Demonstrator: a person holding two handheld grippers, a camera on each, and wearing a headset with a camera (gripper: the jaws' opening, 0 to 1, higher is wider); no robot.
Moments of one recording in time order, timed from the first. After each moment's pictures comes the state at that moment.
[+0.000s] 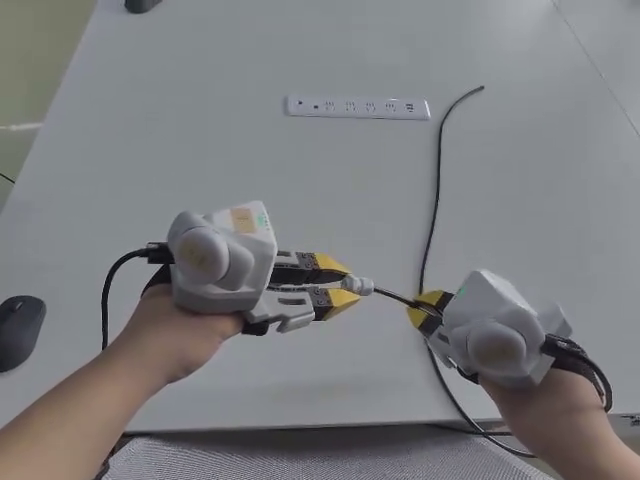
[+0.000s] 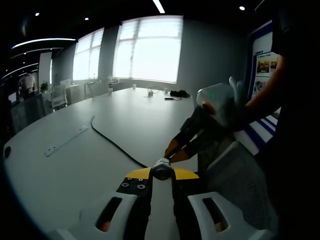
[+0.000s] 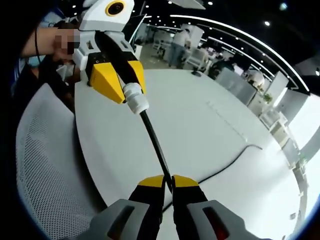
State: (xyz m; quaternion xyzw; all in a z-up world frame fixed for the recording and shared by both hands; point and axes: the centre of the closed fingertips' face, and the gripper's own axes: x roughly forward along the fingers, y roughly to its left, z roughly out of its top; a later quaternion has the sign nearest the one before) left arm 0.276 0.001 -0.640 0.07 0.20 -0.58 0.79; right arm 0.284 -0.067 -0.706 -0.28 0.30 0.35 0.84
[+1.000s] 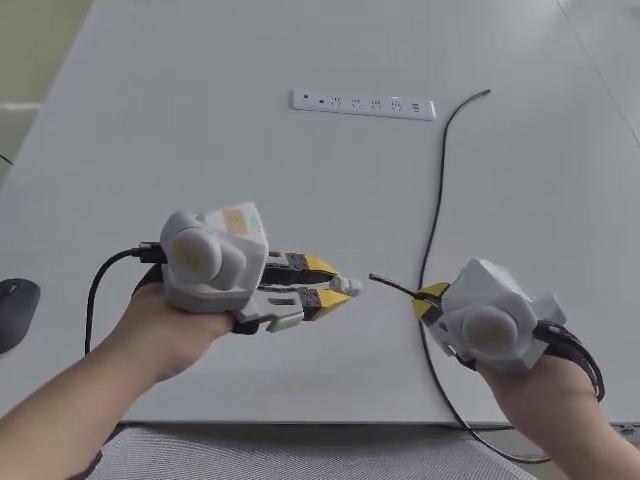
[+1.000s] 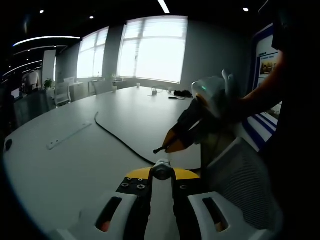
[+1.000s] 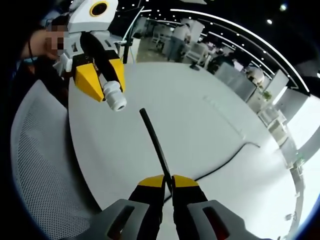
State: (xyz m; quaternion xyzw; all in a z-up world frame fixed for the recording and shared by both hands) left arm 0.278 0.015 -0.655 0.06 0.21 -0.57 0.80; right arm 0.305 -0.073 -0.710 -0.30 0.32 0.33 0.84
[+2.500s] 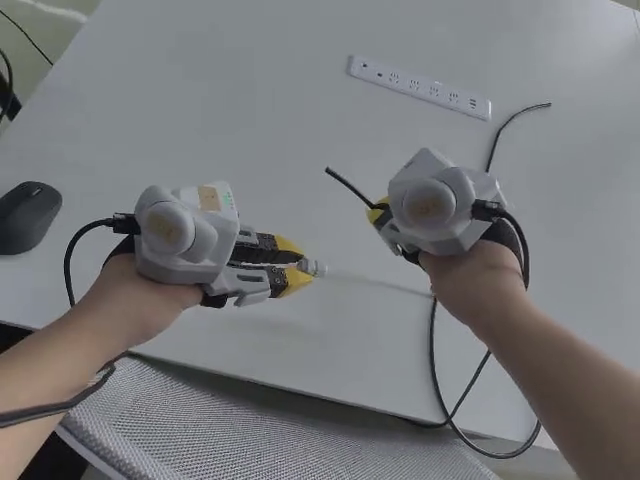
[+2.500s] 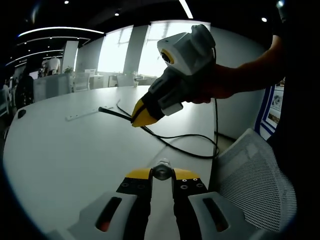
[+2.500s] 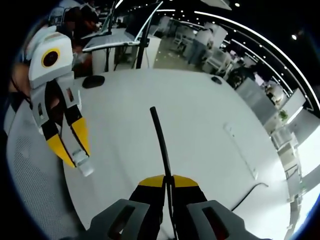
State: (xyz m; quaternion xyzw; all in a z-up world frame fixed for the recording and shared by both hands) left arm 0.274 0.083 -0.706 0.01 0.23 -0.50 0.84; right arm 0.378 0.046 -0.706 -0.34 0.31 0.41 0.79
